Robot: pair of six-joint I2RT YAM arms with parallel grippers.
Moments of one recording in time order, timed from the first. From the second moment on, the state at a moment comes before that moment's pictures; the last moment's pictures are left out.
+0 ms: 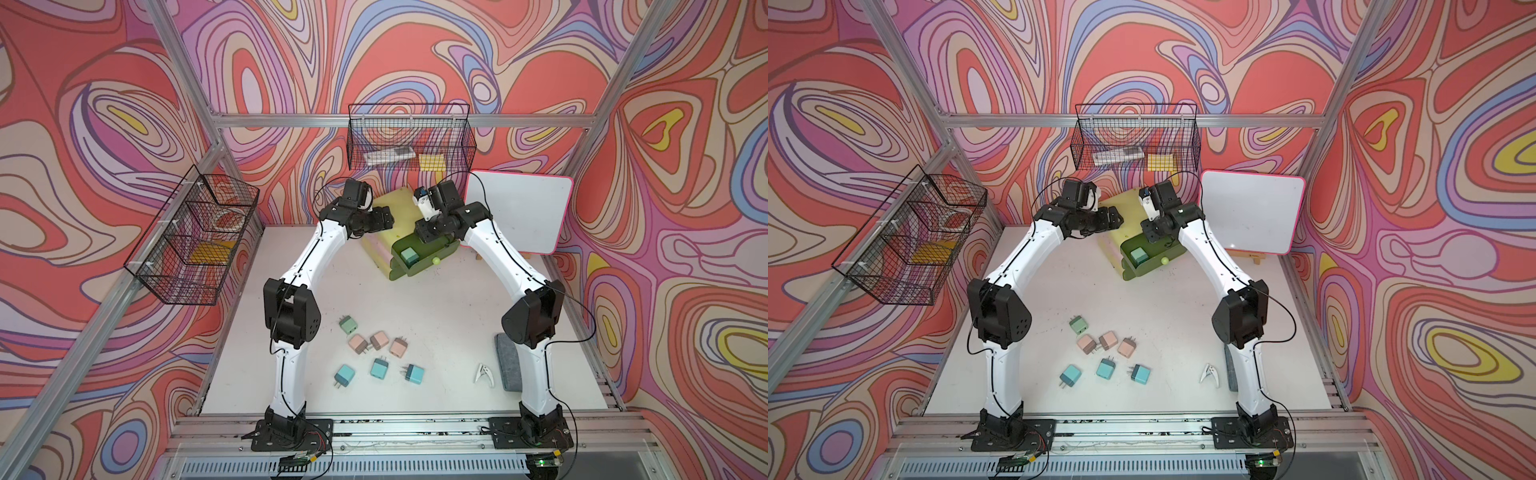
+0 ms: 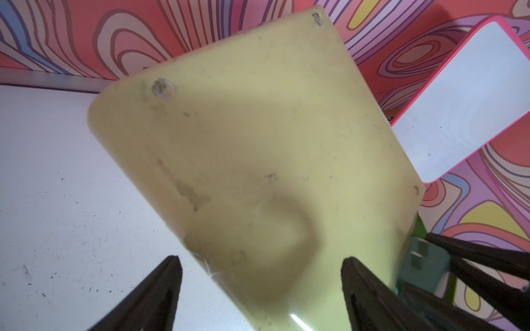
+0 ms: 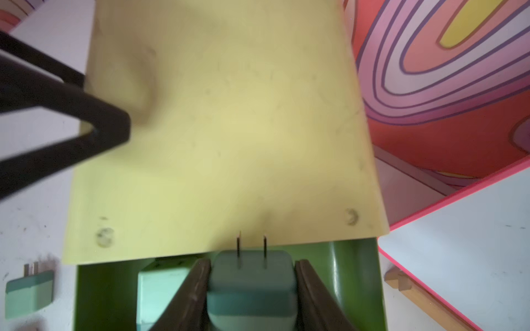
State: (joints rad) left arm -0.32 2.13 2.16 -0.76 0.23 -0.44; right arm 0.45 2.16 2.29 -0.97 0.00 -0.11
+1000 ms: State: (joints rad) left arm -0.32 2.13 2.17 -0.76 0.23 -0.44; right arm 0.44 2.15 2.21 -1.00 -0.03 -0.12
